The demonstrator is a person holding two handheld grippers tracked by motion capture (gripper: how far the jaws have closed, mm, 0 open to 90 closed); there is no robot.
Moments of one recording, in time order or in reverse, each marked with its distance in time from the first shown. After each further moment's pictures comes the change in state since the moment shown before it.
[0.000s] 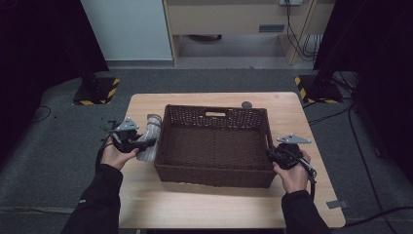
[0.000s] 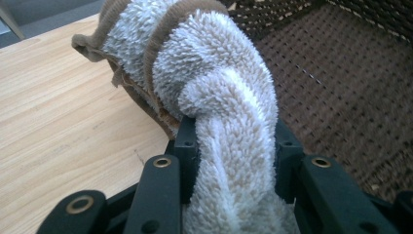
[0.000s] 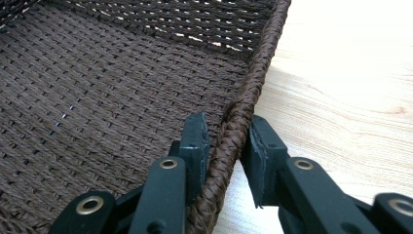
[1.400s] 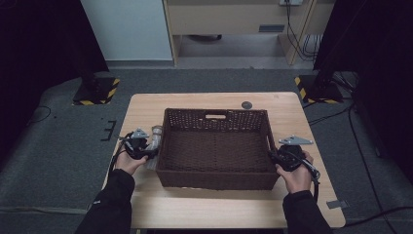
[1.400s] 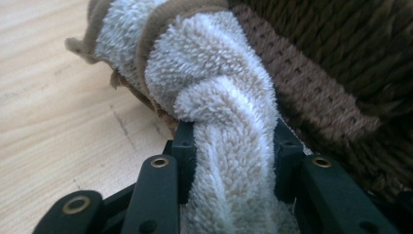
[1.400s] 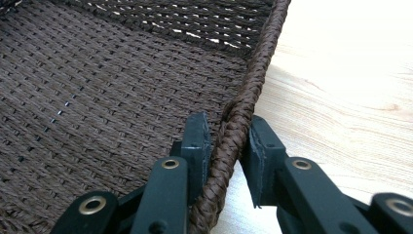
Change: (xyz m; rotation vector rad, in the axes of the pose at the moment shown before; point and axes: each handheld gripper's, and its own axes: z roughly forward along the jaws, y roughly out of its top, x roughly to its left) left arm 0.008 -0.030 0.050 0.051 0.012 -0.091; right arm -0.004 -0.003 -0.006 0.023 0.009 -0.033
